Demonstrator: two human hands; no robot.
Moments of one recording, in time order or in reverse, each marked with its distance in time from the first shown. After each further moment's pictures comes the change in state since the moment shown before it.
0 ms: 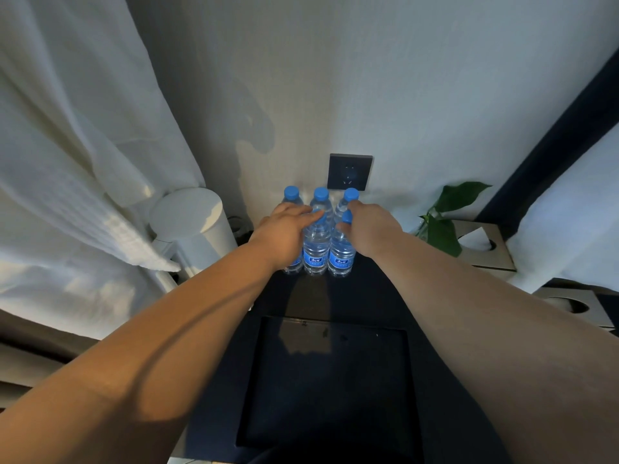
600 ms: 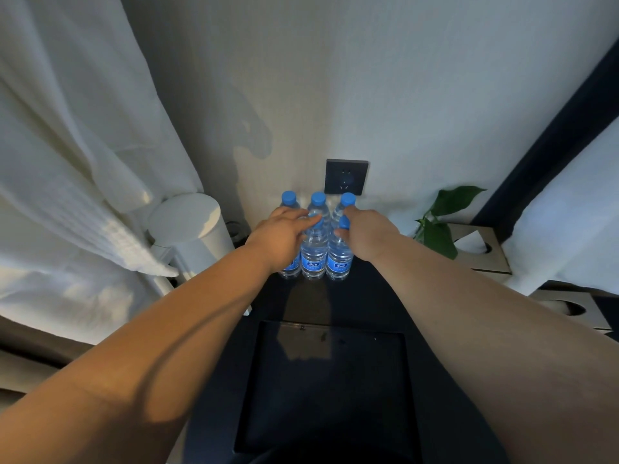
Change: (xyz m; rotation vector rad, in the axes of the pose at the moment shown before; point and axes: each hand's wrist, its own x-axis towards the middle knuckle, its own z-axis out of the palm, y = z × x) left_hand 0.001 -0.003 -0.001 -0.001 -0.005 0.023; right_hand -0.002 0.003 -0.001 0.003 -0.026 -0.036
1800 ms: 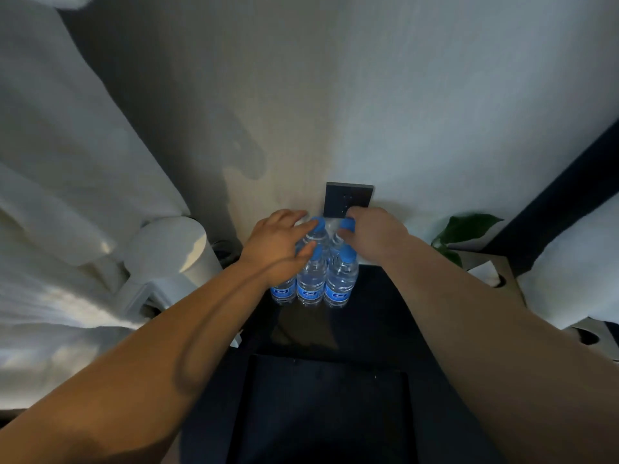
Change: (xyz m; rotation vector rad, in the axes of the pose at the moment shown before) left_hand 0.042 -0.016 0.005 -0.008 0.151 0.009; right_hand 0.064 0.019 -0.019 0.049 0.027 -0.034
